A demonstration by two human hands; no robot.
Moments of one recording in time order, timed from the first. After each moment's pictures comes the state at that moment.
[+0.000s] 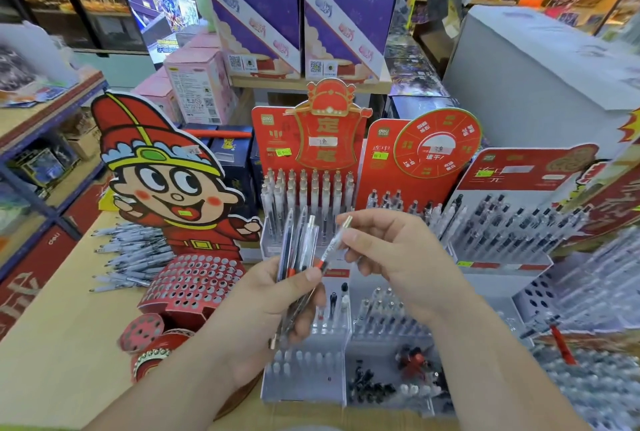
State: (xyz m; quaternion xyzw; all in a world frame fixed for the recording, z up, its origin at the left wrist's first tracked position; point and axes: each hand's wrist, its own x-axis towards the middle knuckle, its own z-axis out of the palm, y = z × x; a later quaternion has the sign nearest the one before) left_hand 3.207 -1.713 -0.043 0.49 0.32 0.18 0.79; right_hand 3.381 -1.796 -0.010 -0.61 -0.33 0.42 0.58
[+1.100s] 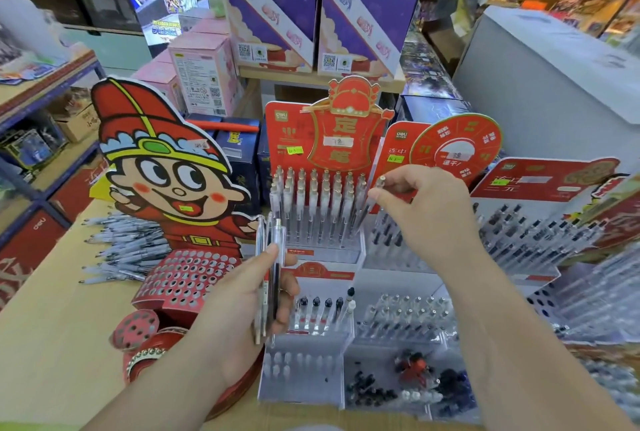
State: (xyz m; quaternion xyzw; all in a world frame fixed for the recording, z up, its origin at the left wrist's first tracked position) left_hand 3.191 -1.686 -0.066 0.44 0.36 0.23 0.79; right_hand 3.421 -1.756 -0.001 -0.80 -0.47 -0.01 0.38
